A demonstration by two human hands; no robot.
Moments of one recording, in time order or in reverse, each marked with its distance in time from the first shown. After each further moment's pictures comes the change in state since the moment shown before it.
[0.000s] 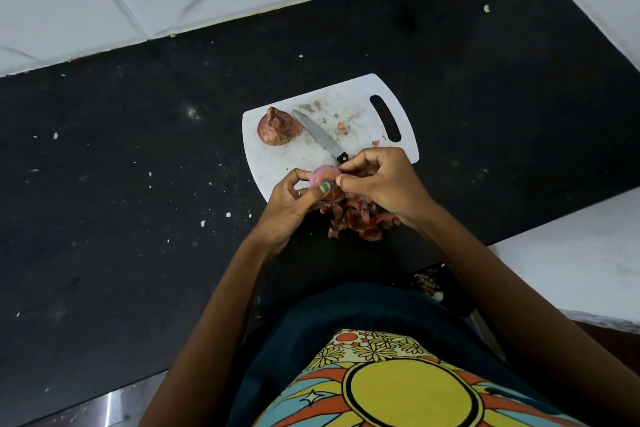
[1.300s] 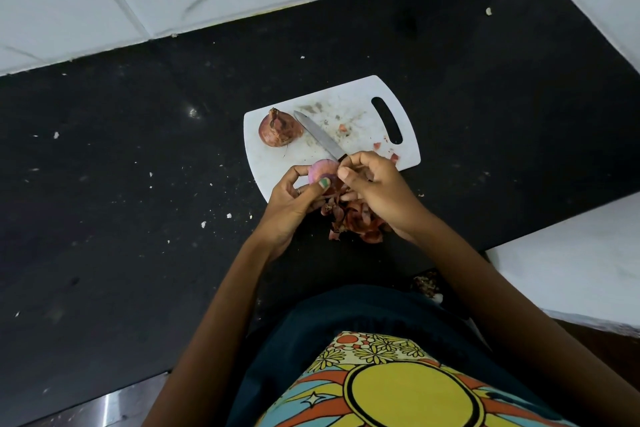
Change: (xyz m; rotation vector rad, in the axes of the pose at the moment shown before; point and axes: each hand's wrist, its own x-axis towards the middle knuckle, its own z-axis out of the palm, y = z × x) left_hand 0.002 -0.001 0.000 -0.004 0.040 0.005; right_hand -0.001 0.005 0.013 0.115 -0.080 0.076
